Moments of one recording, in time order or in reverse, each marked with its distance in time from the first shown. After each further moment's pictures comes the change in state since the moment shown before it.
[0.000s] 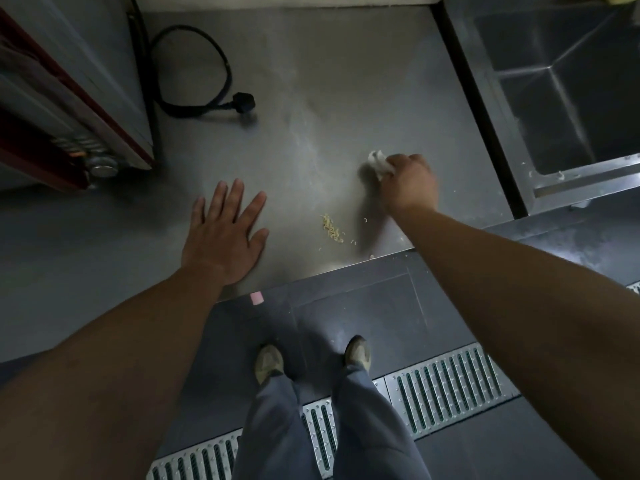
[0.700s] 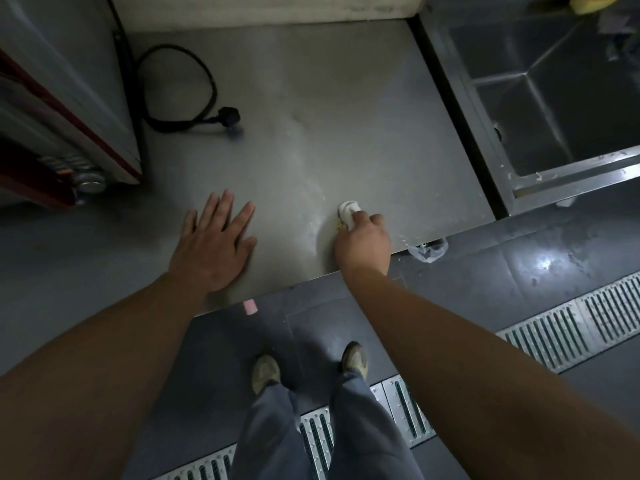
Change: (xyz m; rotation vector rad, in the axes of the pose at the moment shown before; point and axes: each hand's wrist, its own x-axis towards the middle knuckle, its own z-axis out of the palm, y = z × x) left_hand 0.002 -0.002 -0.011 -0.050 -0.074 0.037; right_hand -0.091 -0.021 0.040 0.146 -0.015 0.202
